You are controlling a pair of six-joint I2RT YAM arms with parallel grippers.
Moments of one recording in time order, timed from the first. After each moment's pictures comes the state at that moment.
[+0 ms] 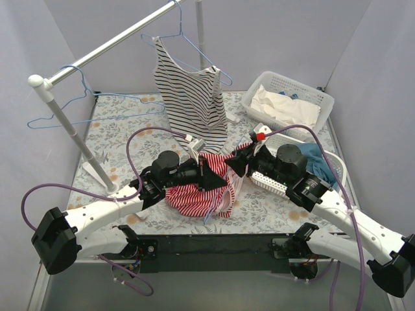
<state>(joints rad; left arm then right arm) -0.86 1.10 0.67 0.27 0.46 -0.72 0.76 0.86 0.74 -0.01 -0.24 0.17</state>
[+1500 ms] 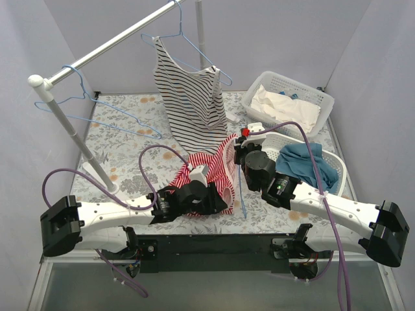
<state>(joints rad) -1.19 1.15 0.64 -0.09 -0.15 -1.09 1.04 1.11 0.79 0.19 0.81 0.12</state>
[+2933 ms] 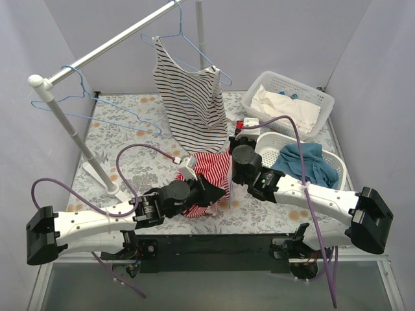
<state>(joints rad) -1.23 1.01 0.62 0.11 -0.31 -1.06 1.06 1.27 0.87 0.33 1.07 0.11</state>
